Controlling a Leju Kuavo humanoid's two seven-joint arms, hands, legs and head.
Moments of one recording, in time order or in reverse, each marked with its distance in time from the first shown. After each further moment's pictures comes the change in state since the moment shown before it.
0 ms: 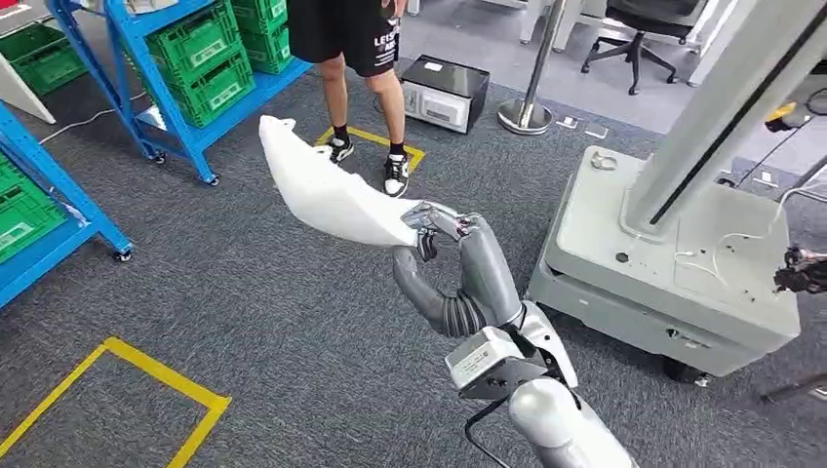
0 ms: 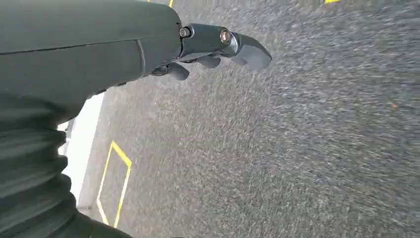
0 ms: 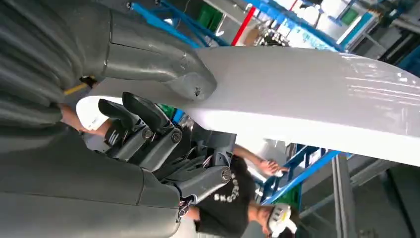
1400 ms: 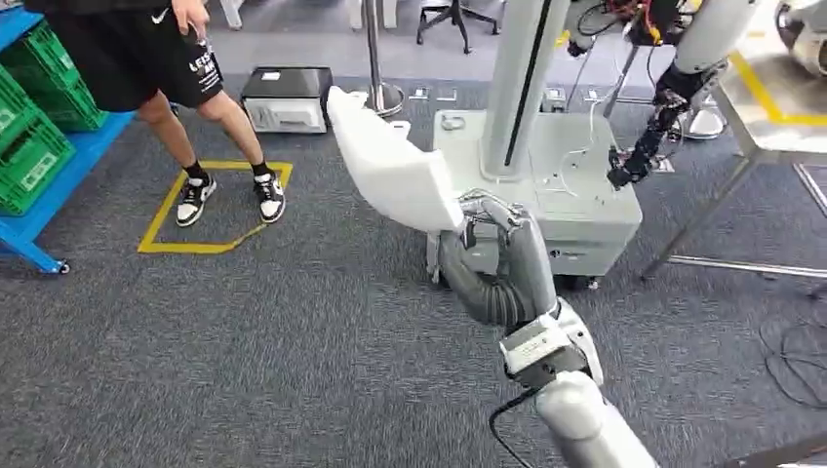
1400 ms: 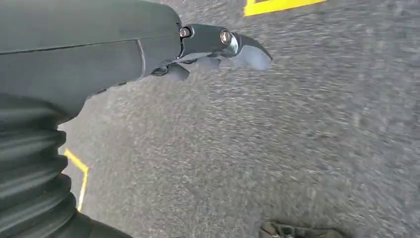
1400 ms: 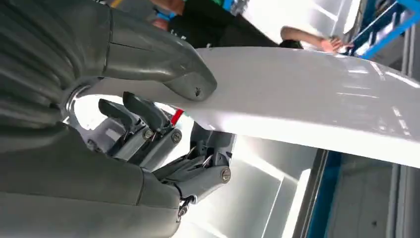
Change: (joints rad) left arm 0.023 -0.008 0.175 0.005 0.227 0.032 -0.145; right arm 0.030 -0.044 -0.075 -0.011 -0.073 -0.053 -0.066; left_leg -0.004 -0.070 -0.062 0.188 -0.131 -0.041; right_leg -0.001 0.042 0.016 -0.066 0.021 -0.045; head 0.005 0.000
